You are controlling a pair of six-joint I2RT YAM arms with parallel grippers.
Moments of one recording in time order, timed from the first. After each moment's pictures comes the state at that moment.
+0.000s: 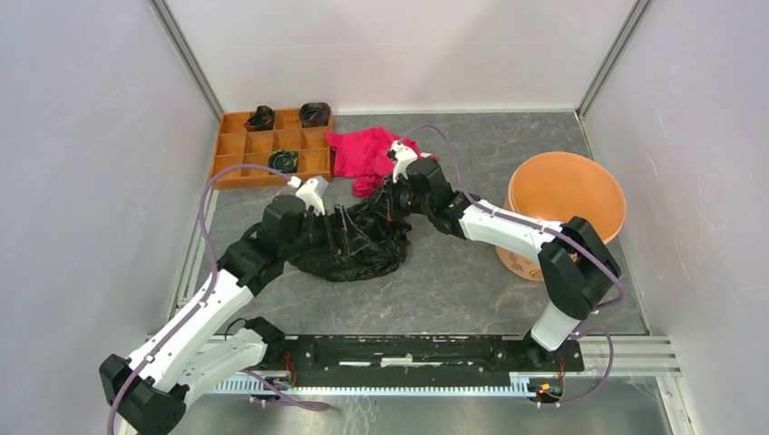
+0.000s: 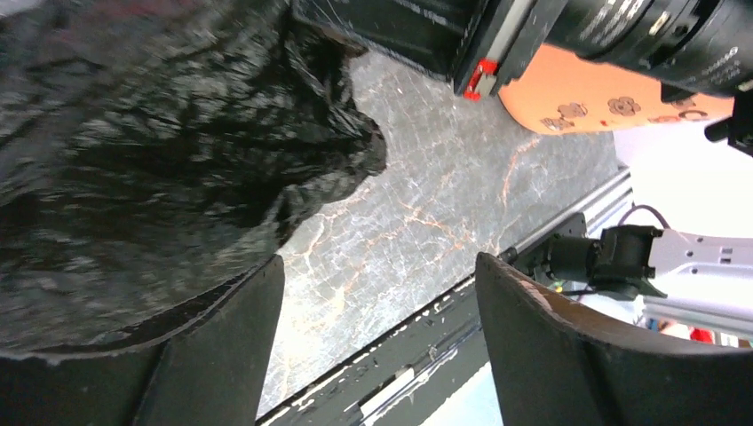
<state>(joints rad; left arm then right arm) -0.56 0.87 0.81 -0.51 0.21 -0.61 0.75 1.68 1.13 0.05 -0.17 0.38</state>
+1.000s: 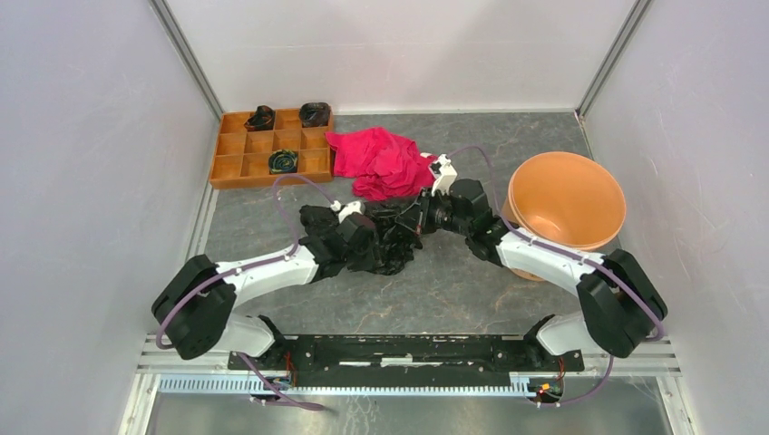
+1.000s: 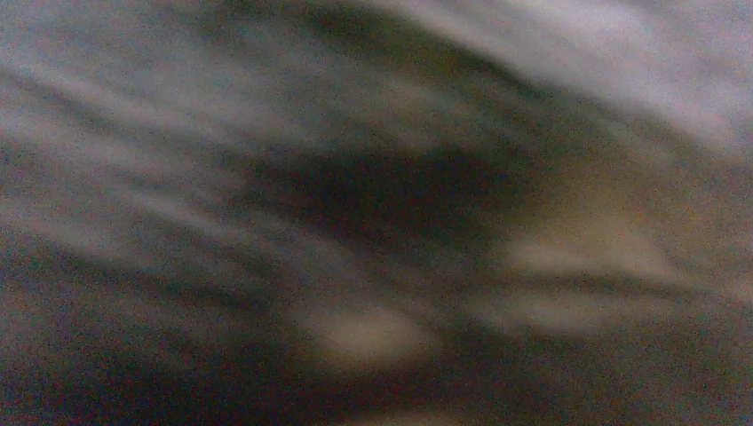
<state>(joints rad) -0.82 1.36 0.69 -0.20 -0.16 -0.89 0.66 1.42 0.76 0.30 -0.28 0.65</state>
